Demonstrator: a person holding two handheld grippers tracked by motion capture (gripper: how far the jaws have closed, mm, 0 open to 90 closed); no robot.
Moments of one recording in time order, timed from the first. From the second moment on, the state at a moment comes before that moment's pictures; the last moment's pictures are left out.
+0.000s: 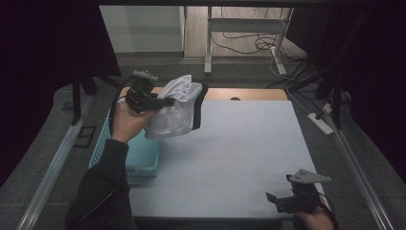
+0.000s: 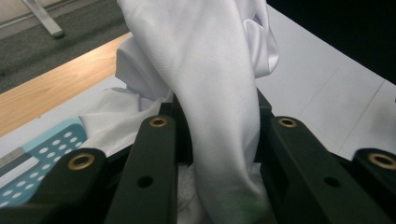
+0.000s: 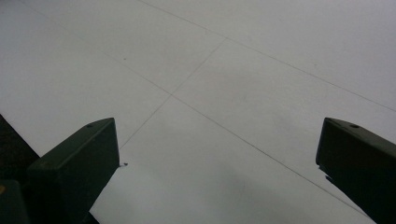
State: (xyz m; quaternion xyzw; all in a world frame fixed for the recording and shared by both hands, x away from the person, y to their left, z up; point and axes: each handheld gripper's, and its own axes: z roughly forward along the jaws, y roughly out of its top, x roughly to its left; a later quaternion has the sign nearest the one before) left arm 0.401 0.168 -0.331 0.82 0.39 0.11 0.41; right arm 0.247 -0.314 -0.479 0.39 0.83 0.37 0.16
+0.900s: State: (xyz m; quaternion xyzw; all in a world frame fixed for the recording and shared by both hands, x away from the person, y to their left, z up) left arm 0.413 0.113 -0.347 0.84 0.35 0.09 0.41; right arm 0.246 -0.314 -0.479 0.39 0.83 0.37 0.16
